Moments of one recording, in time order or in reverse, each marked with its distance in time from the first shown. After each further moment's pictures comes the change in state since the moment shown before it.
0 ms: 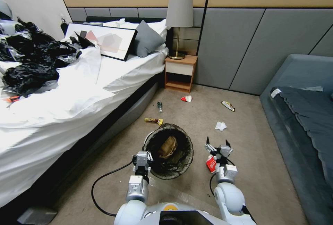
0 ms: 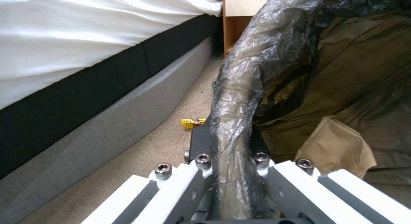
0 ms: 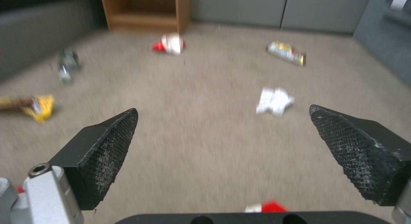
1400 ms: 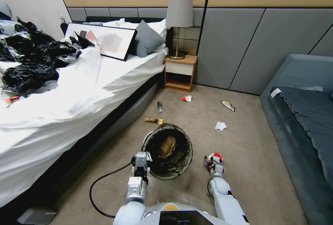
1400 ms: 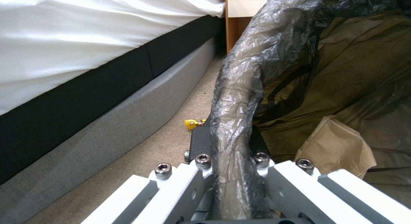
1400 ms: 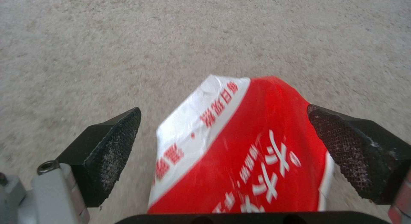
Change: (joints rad) left arm 0.015 0.001 -0.004 -0.008 0.014 -0.008 -0.005; right arm 0.351 -0.046 0.059 -0.720 0.047 0.097 -0.021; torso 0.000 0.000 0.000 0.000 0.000
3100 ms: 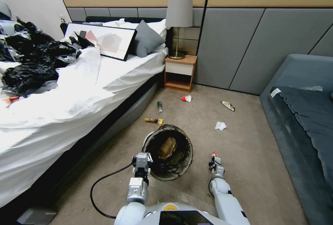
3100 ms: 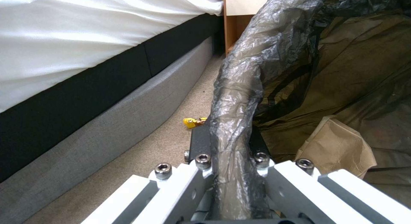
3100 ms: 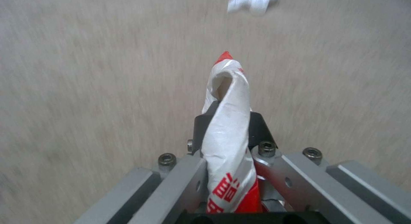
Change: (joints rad) left arm -0.001 0.001 0.011 0.008 0.006 -0.004 -0.002; right arm -0.070 0.012 0.043 0.120 0.006 0.090 -0.023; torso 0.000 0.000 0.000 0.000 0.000
